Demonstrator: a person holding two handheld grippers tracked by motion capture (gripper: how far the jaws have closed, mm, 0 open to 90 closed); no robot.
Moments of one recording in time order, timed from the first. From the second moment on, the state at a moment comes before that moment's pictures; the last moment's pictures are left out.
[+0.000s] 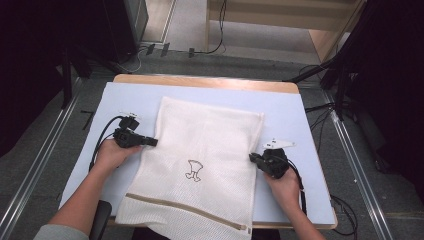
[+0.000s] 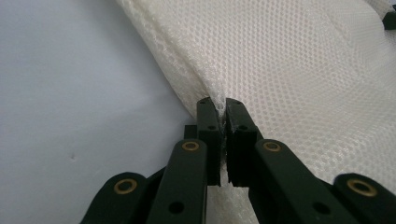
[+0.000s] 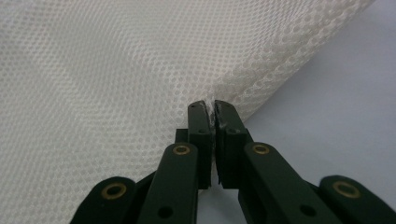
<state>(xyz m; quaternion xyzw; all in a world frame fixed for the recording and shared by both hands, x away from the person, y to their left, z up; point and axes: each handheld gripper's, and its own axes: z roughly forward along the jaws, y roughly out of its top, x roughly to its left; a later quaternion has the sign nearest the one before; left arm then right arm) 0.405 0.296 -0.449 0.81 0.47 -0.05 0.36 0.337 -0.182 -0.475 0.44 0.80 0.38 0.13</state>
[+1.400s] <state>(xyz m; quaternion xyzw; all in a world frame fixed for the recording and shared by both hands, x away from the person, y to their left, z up) 0.413 0.308 -0.431 0.77 0.49 0.01 0.40 0.430 -0.194 -0.450 0.46 0.78 0.41 0.14</state>
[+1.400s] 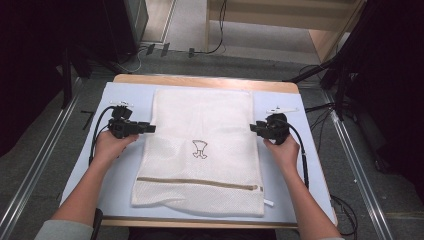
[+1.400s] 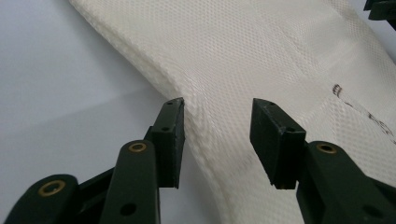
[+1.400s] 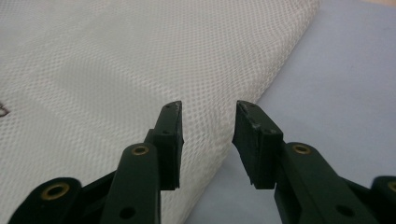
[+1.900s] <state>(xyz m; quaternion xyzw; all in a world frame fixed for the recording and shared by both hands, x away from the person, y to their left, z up) 0.371 0.304 -0.451 0.80 0.49 -0.01 0.35 0.353 -0.190 -0.463 0.43 0.80 0.40 0.12</state>
